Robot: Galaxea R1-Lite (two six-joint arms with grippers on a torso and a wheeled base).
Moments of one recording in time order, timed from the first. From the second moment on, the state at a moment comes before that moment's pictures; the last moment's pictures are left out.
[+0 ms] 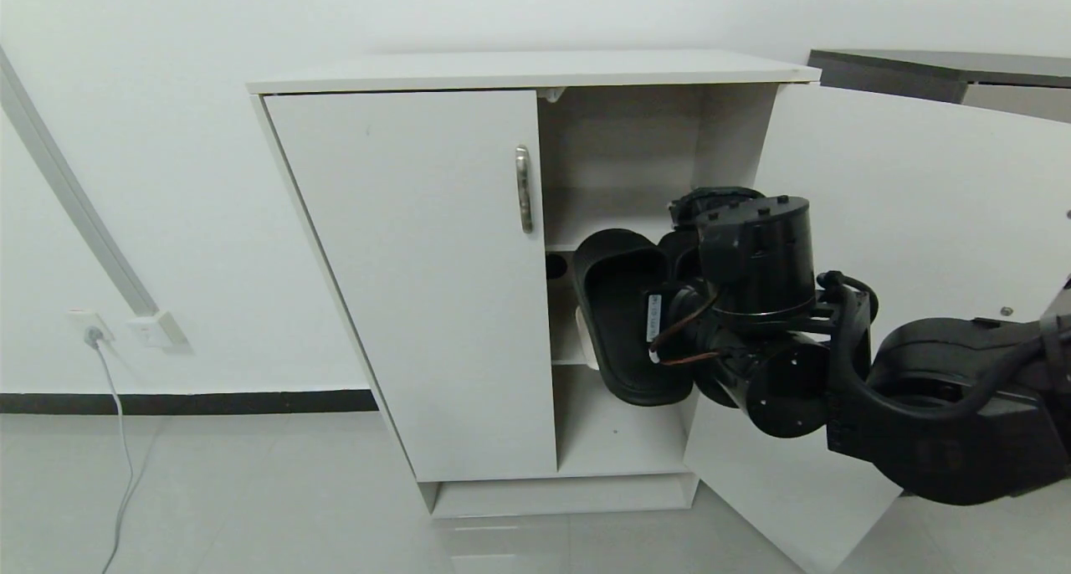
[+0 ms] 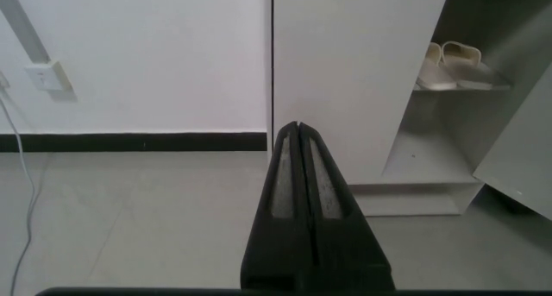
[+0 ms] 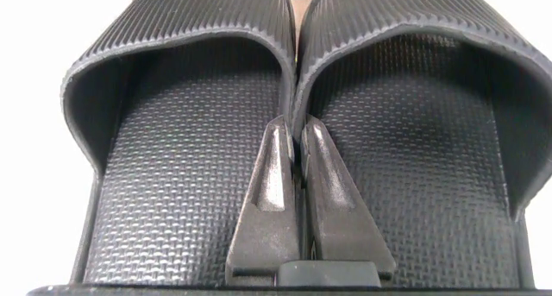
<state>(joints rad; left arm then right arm) 0.00 0.00 0.00 0.01 0.06 0.00 0.85 1.82 -1.17 -0.40 -0.72 0.23</state>
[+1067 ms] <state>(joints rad) 0.00 0.00 0.00 0.01 0.06 0.01 0.80 1.89 -1.28 -0.36 -0.69 0.22</state>
